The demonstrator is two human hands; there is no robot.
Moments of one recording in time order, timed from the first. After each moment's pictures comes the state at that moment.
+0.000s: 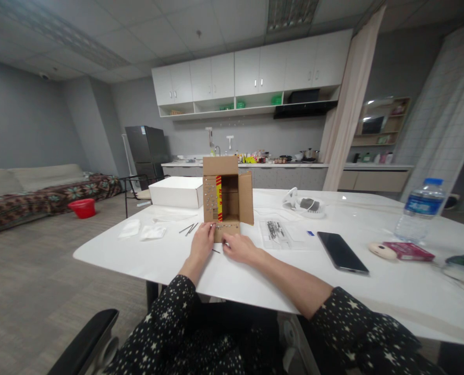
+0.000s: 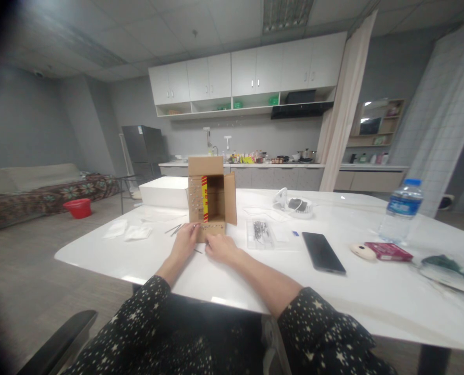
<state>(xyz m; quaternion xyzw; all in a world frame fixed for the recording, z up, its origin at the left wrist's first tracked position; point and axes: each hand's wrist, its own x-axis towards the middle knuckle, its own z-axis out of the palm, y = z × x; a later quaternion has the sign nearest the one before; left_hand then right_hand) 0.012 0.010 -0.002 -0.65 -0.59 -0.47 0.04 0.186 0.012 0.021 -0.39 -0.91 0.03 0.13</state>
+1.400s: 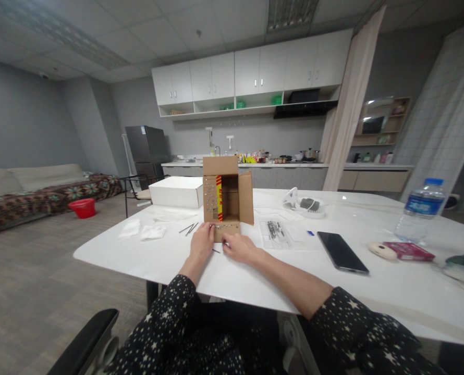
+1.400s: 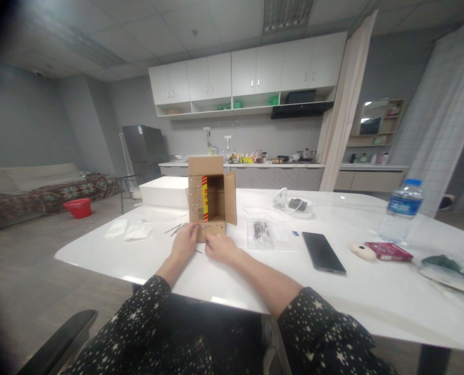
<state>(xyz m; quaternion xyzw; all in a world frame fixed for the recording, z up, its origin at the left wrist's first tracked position) 0.014 0.006 0.001 -0.64 -0.63 -0.43 0.07 0.186 0.013 0.020 -0.39 -0.91 0.04 0.13</state>
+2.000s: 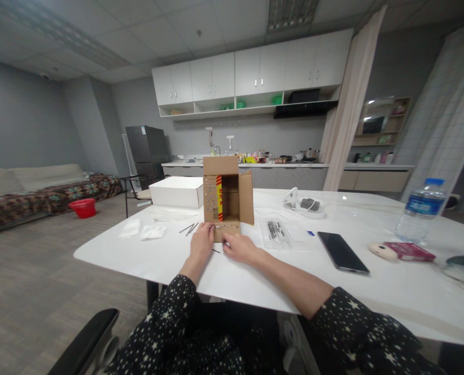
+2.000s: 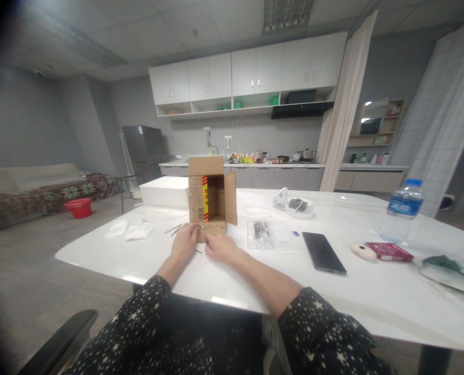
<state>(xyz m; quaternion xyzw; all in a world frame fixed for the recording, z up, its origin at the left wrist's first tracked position) 0.013 0.006 0.000 -0.64 -0.65 -0.42 0.07 0.186 0.010 0.023 -0.40 -0.91 0.04 0.13</state>
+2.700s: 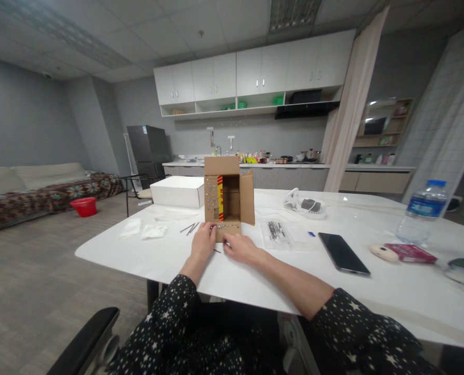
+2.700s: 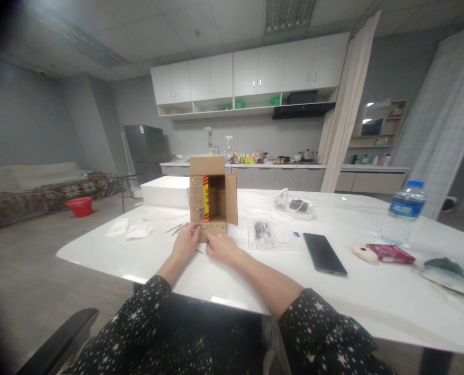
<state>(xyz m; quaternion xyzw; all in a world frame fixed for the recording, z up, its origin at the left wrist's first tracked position) 0.015 0.005 0.001 -0.64 -0.63 -0.44 0.05 0.185 0.011 0.022 -0.40 -0.91 0.04 0.13</state>
